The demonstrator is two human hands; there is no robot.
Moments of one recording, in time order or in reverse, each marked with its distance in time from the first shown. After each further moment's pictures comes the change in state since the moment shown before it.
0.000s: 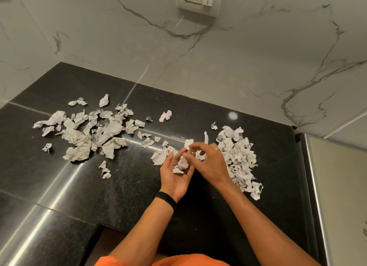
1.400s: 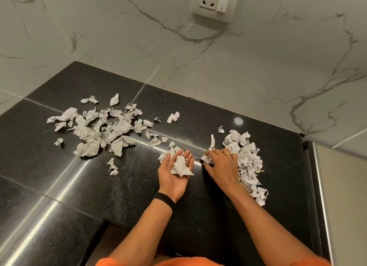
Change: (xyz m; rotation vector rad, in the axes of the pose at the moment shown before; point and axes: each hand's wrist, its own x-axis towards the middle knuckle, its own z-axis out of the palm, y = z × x) left_hand -0.003 0.015 -0.010 -0.084 0.012 0.073; right_hand 0.004 0.052 0.007 -0.721 -0.057 -0.025
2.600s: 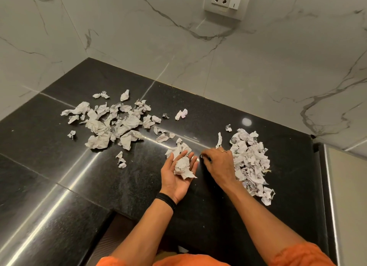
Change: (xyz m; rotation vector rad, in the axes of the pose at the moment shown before) left_hand -0.010 0.003 -0.017 0.033 -0.019 0.003; right_hand 0.006 -0.023 0.008 0.184 0.051 -0.102
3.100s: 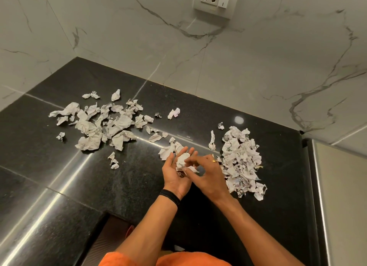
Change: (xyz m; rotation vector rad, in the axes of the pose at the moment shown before) left_hand 0.010 -0.020 0.015 -0.056 -0.028 -0.027; right_hand -0.048 -0.042 -0.031 0.545 0.044 -0.028
